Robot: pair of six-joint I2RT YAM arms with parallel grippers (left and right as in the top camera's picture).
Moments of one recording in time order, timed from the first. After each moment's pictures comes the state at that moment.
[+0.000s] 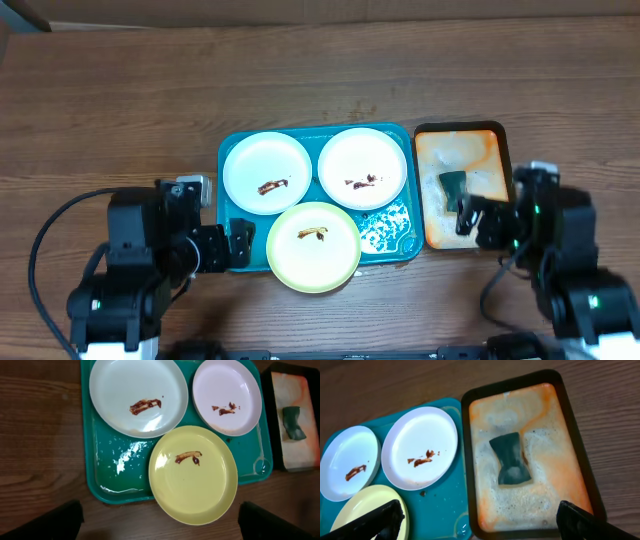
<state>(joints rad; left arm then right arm) 0.00 0.85 1.01 -1.15 0.28 -0.15 0.12 0.79 0.84 -0.84 -0.07 0.33</state>
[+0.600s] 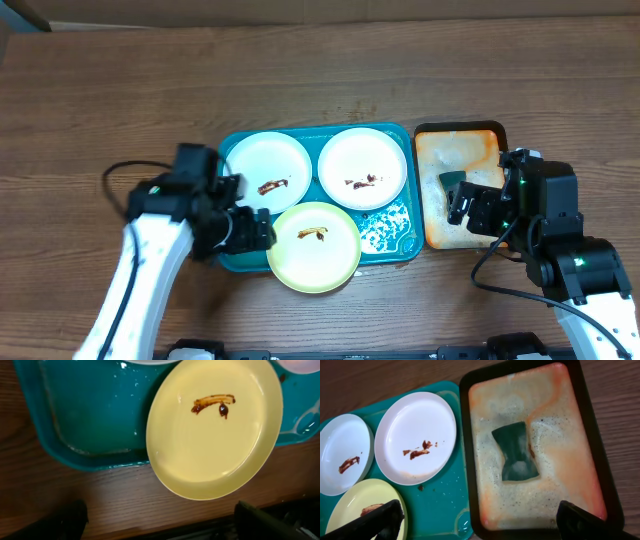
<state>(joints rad) -0.11 1.30 1.01 -1.21 0.30 -0.21 0.12 0.94 0.86 -0.83 -0.10 0.33</state>
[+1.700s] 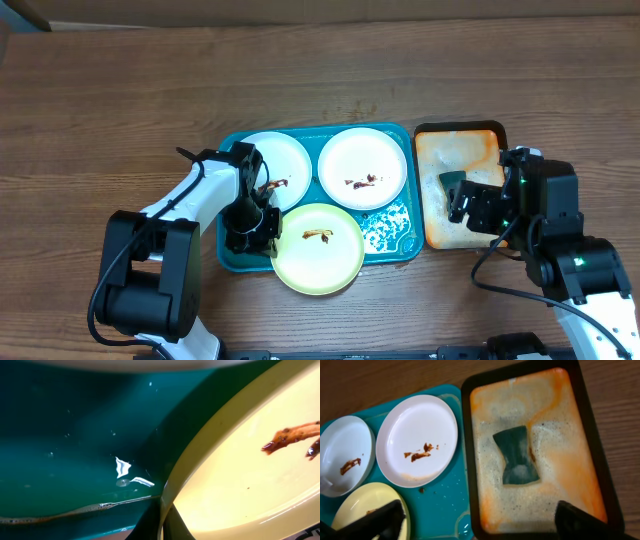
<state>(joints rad) -0.19 1.81 1.02 -1.07 0.33 -0.23 0.12 0.94 0.86 -0.81 -0.10 0.33</state>
